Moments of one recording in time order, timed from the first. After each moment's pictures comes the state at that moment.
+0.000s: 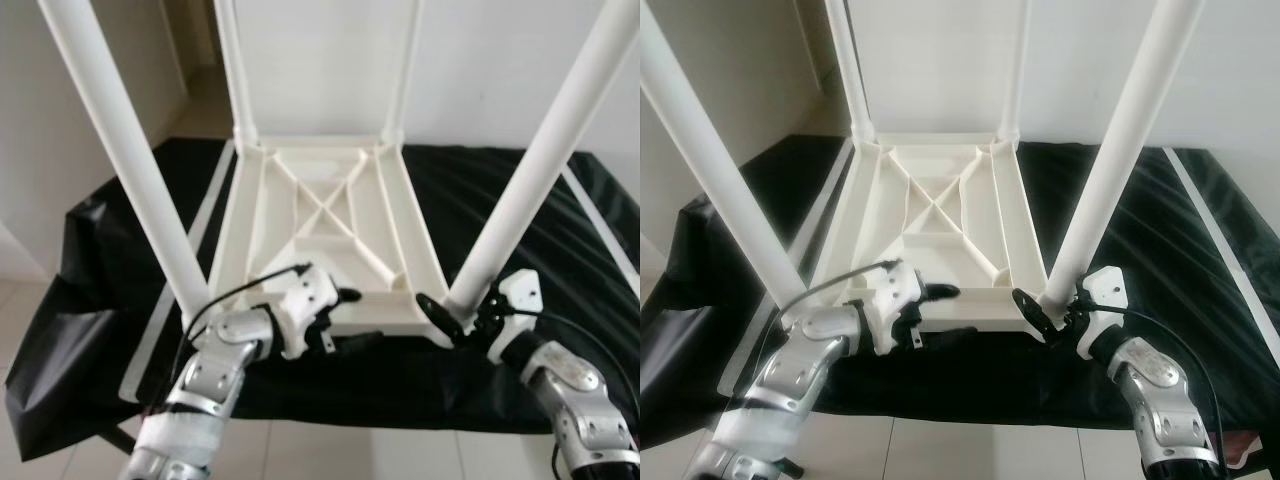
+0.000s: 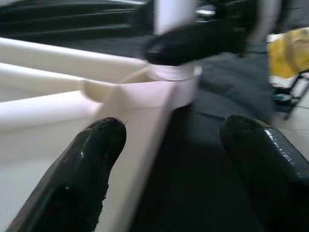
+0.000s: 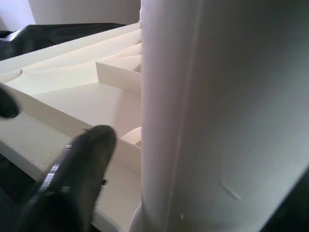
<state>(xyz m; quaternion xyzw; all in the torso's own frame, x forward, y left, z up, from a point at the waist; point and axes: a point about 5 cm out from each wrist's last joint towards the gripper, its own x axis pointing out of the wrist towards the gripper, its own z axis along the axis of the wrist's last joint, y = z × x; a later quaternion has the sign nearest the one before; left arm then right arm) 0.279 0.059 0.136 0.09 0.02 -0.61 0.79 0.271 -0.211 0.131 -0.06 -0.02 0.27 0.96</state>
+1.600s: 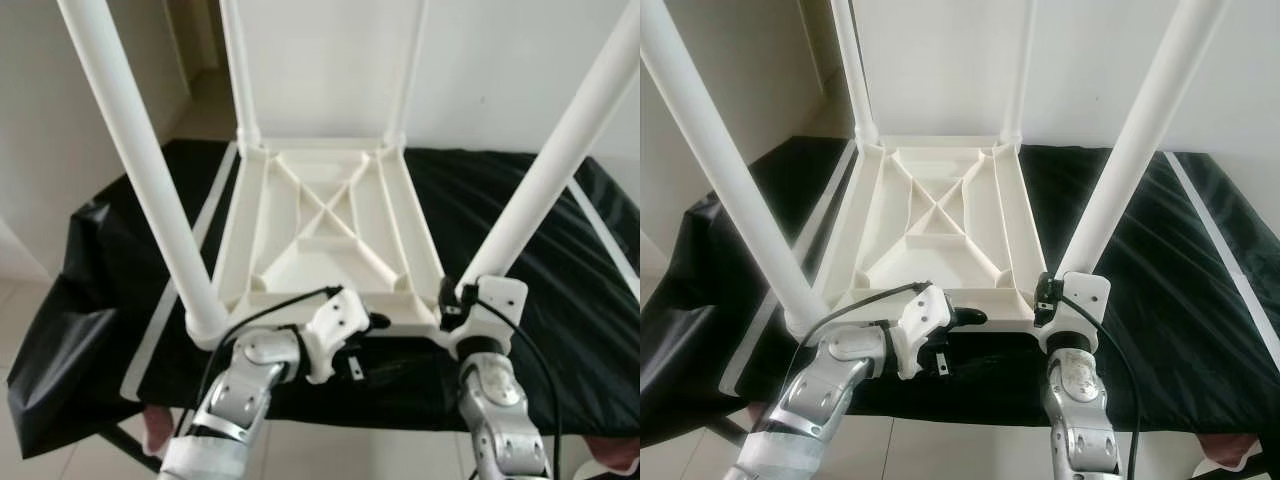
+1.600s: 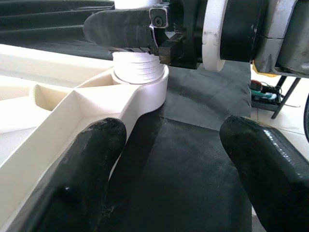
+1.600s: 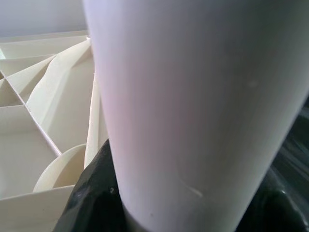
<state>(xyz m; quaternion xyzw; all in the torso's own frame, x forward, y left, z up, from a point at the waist) 0.265 0.032 0.129 0.09 0.02 -0.62 0.78 0.259 -0.167 0.128 0.04 -0.02 -0.13 0.99</state>
